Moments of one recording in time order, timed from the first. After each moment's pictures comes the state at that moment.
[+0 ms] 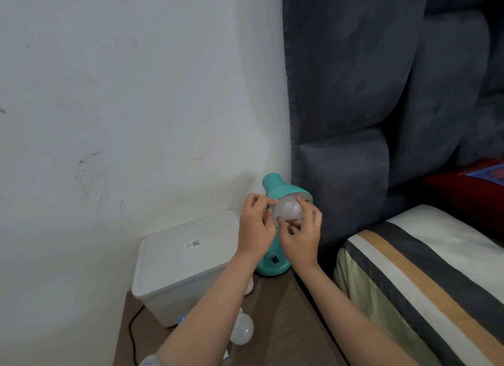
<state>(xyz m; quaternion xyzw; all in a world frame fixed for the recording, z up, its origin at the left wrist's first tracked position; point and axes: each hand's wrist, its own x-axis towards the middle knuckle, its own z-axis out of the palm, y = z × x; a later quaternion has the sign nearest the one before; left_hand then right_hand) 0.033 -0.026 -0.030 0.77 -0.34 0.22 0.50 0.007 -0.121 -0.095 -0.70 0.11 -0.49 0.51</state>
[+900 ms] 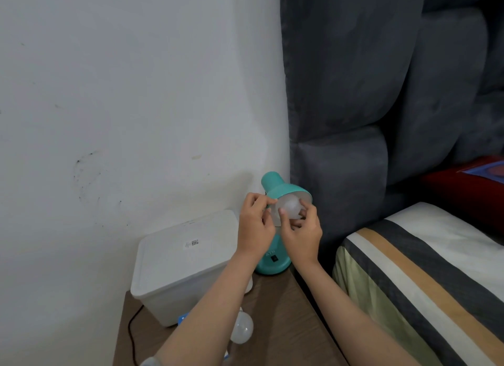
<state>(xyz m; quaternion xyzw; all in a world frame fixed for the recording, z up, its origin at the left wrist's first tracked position) 0.036 -0.027 -0.035 0.77 -0.34 0.22 0.50 0.006 -0.123 -0.087 -0.70 0.18 -0.47 0.51</state>
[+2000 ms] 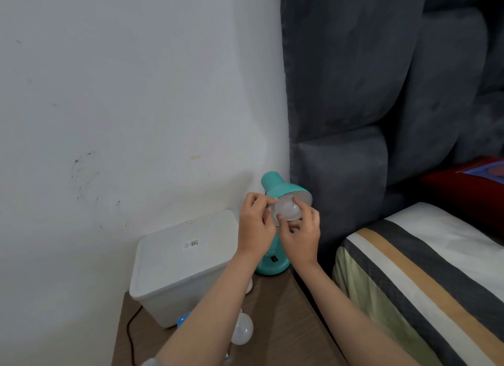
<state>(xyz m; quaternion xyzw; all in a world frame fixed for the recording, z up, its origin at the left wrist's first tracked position) 0.036 -0.028 -0.035 0.76 -0.34 0.23 0.51 0.004 -0.122 -0.091 -0.72 0.13 -0.48 0.49</state>
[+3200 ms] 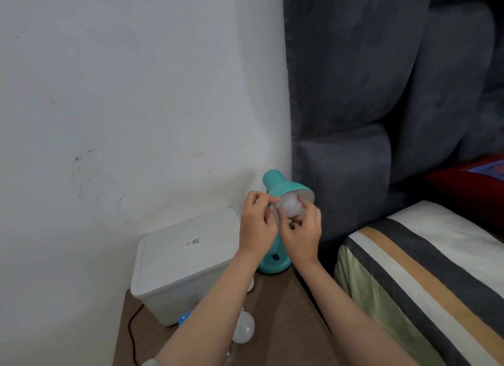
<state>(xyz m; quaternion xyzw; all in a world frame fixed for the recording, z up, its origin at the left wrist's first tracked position) 0.037 -0.027 -0.035 0.76 -0.34 0.22 0.51 0.012 -0.120 -0.091 -0.71 0.13 -0.51 0.47</state>
